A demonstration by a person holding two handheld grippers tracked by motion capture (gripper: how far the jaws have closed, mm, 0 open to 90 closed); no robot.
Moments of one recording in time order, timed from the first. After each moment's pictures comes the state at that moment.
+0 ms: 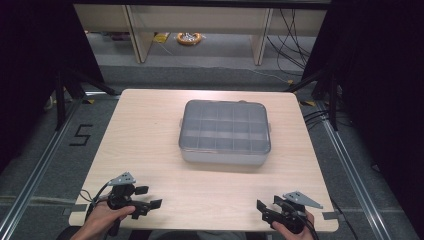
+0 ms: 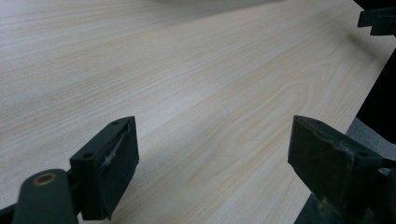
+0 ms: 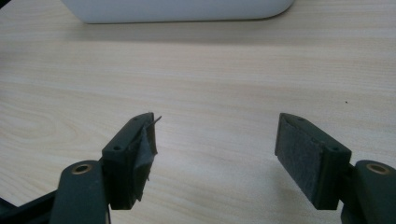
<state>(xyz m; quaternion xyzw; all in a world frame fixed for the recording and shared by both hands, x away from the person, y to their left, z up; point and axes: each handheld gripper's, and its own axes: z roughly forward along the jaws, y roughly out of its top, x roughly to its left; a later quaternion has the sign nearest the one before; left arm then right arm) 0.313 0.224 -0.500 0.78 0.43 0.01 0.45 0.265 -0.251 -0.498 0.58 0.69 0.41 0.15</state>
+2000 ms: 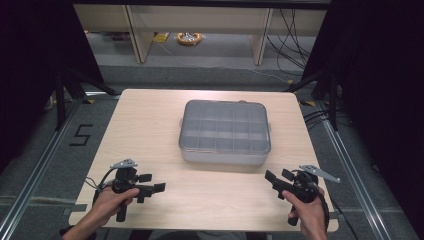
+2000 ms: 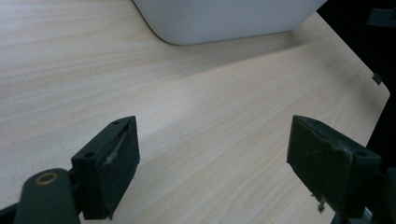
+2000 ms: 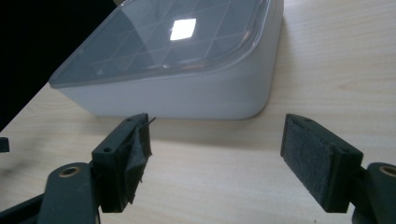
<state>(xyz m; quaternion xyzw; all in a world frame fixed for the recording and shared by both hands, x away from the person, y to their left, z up) 0.352 0.220 -0.487 0.75 0.46 -0.01 0.48 0.324 -0.280 -0.457 0.58 0.63 0.49 0.14</state>
